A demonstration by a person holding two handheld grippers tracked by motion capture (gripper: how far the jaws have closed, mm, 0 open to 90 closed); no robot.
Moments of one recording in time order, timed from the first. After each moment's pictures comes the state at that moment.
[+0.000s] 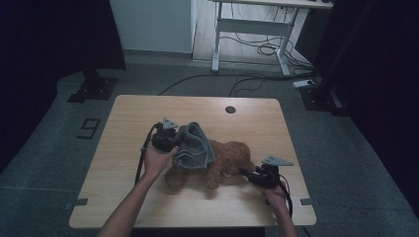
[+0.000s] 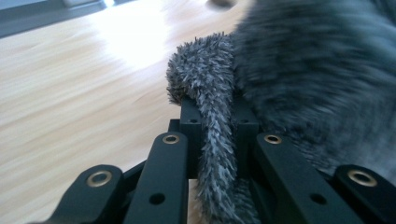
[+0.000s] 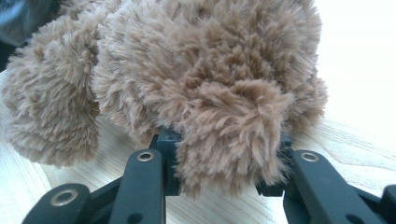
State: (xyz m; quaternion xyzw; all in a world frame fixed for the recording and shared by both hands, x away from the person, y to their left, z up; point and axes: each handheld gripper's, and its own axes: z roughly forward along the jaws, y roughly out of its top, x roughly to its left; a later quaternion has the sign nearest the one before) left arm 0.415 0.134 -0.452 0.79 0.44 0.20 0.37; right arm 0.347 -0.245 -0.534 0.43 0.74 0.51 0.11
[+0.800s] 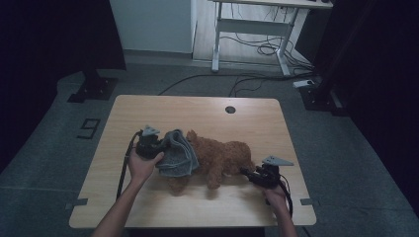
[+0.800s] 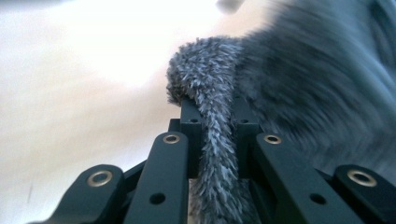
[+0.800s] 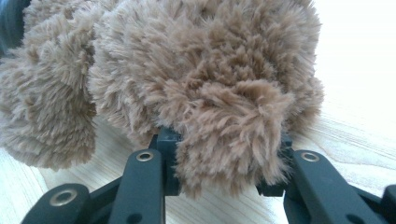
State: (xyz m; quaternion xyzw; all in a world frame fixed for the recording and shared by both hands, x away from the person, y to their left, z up) left arm 0.400 0.166 -0.447 0.77 0.45 0.17 0.43; right arm 0.348 -0.247 -0.536 0.44 0.73 0.51 0.11
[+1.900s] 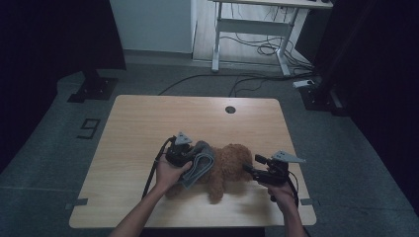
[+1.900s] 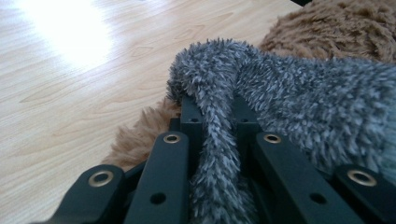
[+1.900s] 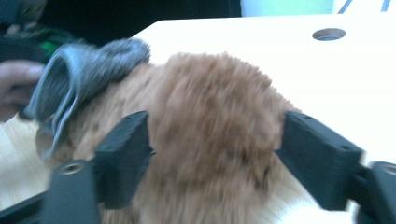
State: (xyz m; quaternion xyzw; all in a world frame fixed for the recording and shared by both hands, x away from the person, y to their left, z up) left arm 0.380 0.087 -0.474 0.81 0.37 0.13 0.43; right arm 0.335 -0.253 -0.486 0.43 0.71 0.55 0.13
